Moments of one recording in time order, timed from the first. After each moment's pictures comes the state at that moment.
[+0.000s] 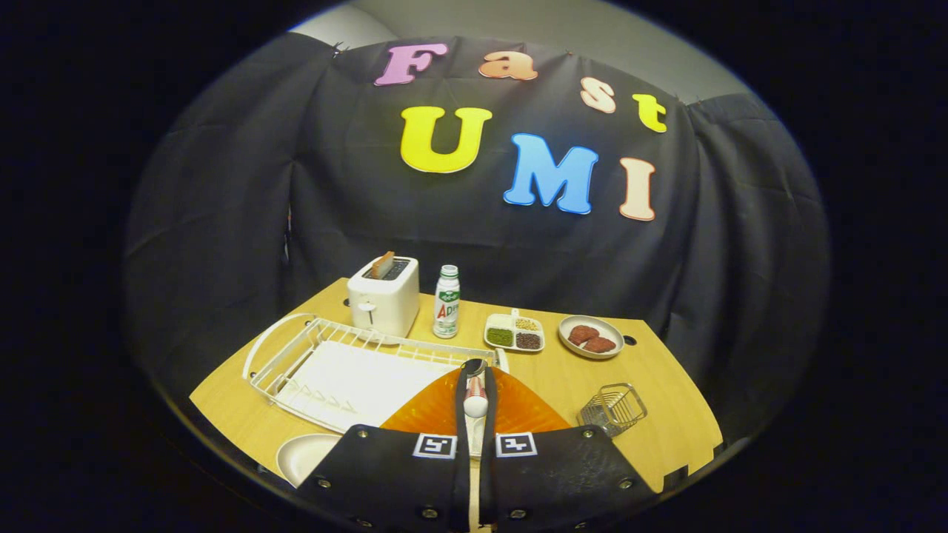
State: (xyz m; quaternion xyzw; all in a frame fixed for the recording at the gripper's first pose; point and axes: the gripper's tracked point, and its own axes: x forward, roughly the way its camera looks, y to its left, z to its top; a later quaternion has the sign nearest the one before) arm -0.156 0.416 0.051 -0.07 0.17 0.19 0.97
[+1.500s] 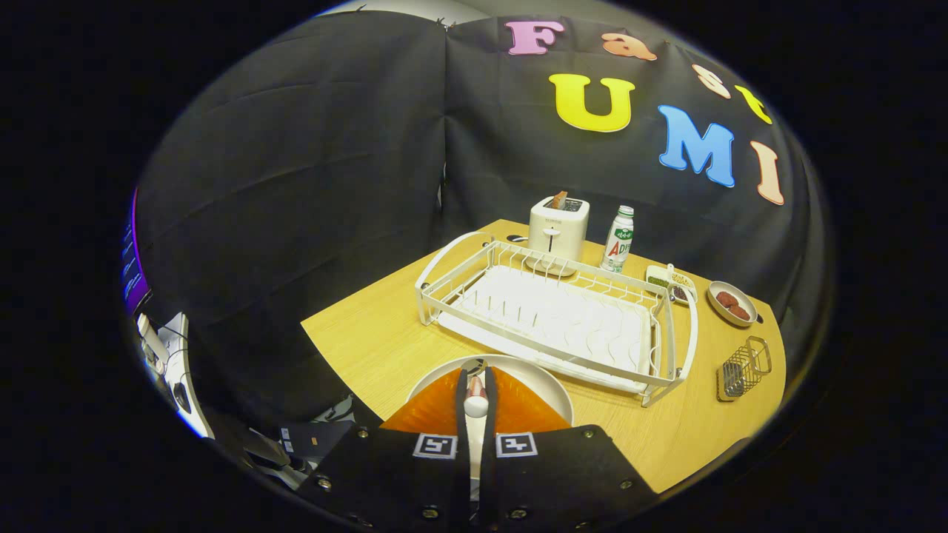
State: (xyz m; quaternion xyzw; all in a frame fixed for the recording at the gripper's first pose) arm -0.311 0.512 -0.043 -0.10 0.24 0.42 0.87
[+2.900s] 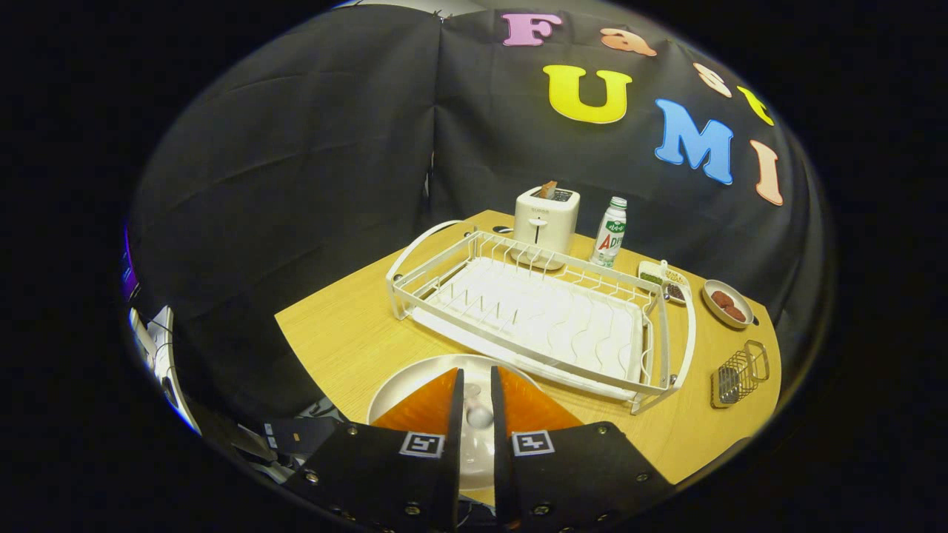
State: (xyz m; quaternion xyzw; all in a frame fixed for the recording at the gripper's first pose) arm -0.276 0.512 -0.044 -0.12 0.24 0.40 0.88
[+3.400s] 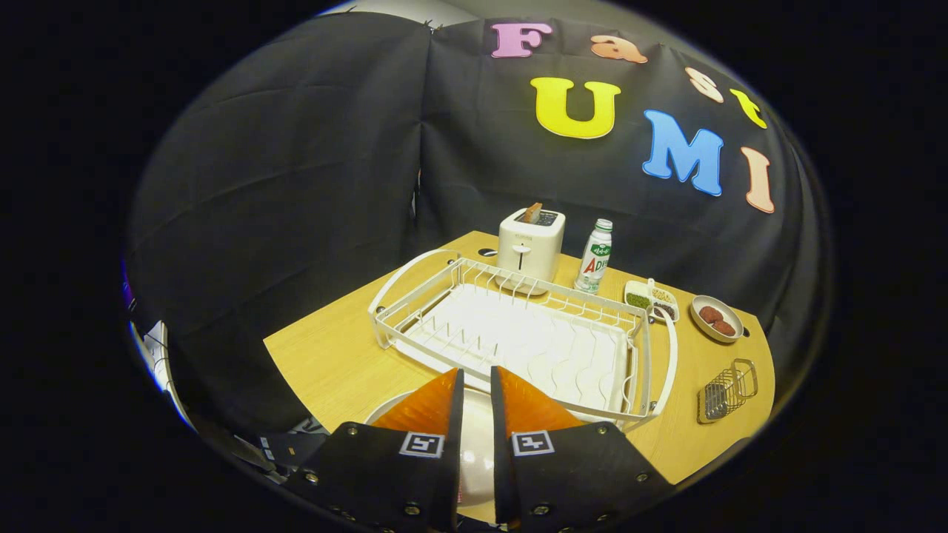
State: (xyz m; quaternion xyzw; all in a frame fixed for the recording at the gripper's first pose) arm -0.247 0.518 -0.011 -0.10 0.21 0.38 0.89
